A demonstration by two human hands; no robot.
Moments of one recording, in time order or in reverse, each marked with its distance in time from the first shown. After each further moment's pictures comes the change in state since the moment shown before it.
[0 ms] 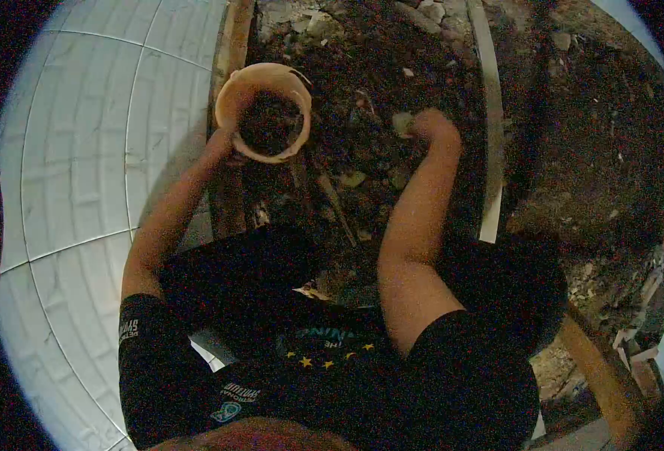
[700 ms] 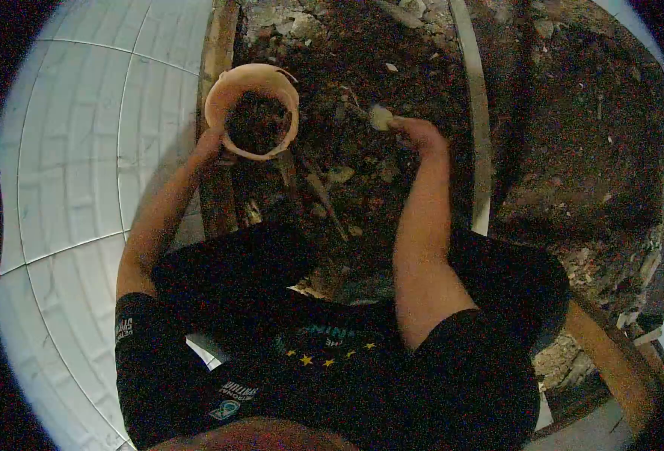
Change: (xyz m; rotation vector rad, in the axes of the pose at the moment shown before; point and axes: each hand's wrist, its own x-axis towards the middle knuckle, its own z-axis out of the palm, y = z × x) left_hand 0.006 -0.006 -0.002 -0.042 -0.030 0.065; right_hand -0.032 0.018 0.034 0.907 -0.155 0.051
